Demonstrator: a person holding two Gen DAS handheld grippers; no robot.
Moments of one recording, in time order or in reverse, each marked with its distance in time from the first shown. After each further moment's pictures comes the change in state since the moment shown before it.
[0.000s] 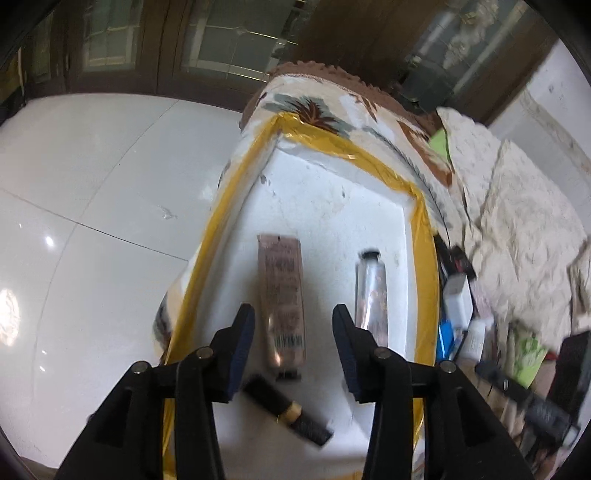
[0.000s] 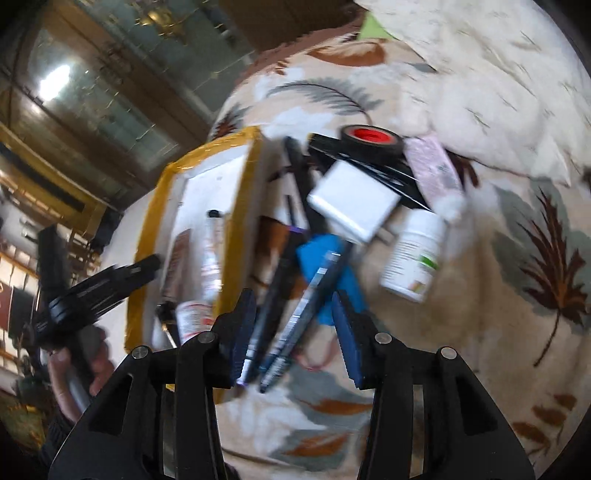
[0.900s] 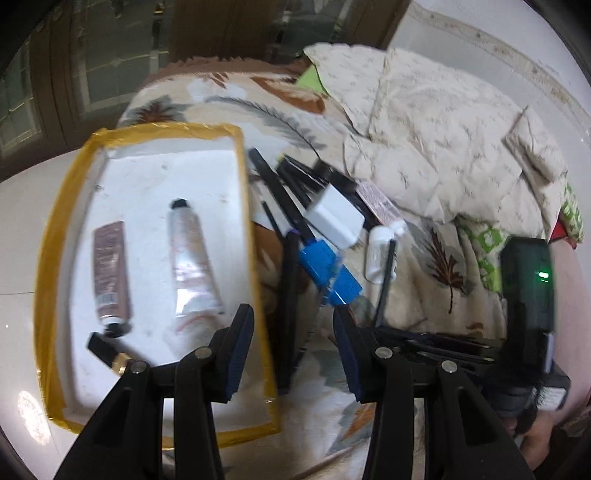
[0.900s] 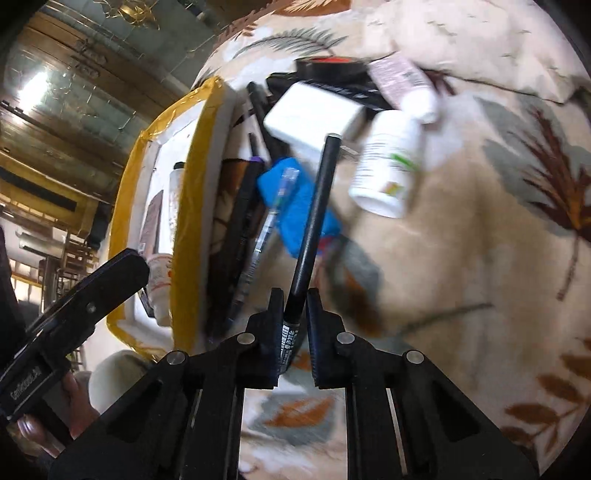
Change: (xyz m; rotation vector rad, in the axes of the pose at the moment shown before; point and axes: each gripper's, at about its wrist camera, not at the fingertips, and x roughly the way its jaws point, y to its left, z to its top) left arm 0.000 -0.136 -0.059 0.368 0.071 -0.111; right arm 0.016 -0.026 -0.030 0.066 0.106 -0.018
